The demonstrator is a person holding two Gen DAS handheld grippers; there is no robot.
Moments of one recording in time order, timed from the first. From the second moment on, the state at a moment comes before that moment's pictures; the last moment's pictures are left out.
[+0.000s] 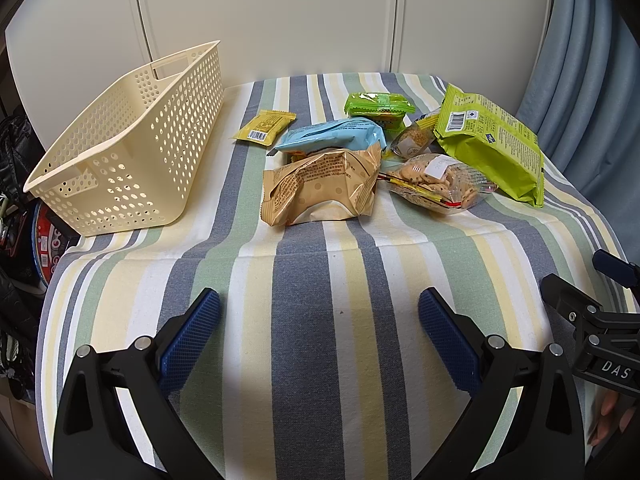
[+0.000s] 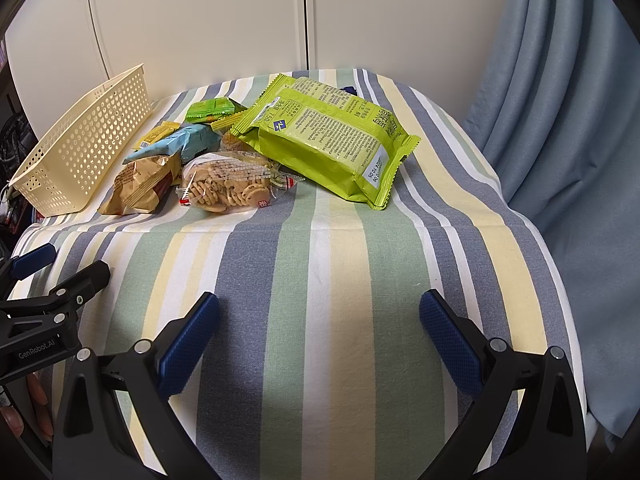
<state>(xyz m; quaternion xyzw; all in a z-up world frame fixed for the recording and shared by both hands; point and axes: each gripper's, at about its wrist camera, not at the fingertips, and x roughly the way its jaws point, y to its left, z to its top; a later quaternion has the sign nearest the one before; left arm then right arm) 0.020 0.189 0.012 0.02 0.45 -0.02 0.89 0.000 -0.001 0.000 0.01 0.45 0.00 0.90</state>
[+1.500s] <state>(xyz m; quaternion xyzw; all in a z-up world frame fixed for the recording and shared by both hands) 0.020 0.189 0.012 0.02 0.45 -0.02 0.89 0.000 0.002 0.002 0.01 0.45 0.00 0.90</state>
